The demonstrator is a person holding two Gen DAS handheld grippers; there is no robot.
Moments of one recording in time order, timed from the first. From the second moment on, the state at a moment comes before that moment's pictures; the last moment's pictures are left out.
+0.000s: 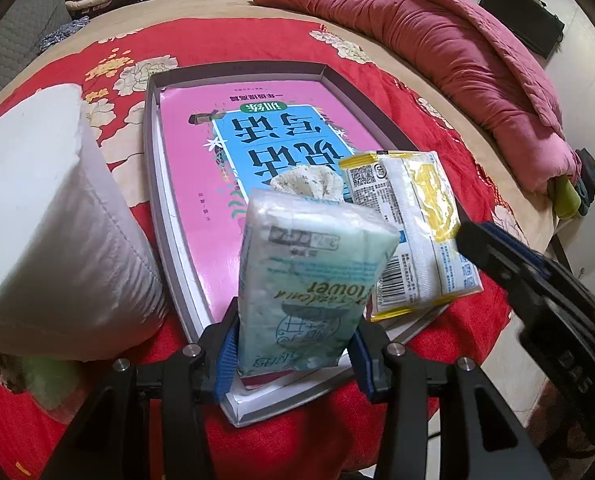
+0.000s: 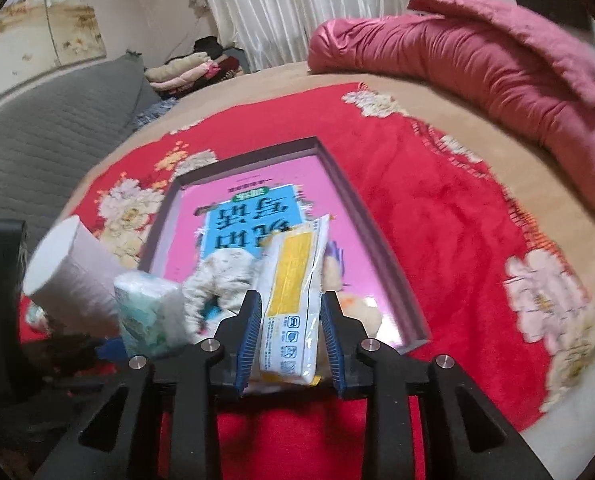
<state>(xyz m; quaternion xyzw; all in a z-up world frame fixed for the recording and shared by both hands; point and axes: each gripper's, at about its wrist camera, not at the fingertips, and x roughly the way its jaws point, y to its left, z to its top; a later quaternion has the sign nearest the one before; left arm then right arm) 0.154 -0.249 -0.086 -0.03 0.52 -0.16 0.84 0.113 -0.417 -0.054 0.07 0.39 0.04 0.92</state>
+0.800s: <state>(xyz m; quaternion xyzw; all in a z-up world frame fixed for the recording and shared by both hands) 0.161 -0.247 -0.086 -0.04 0.53 -0.16 0.83 0.104 -0.418 -0.051 0.05 0.39 0.04 0.92</state>
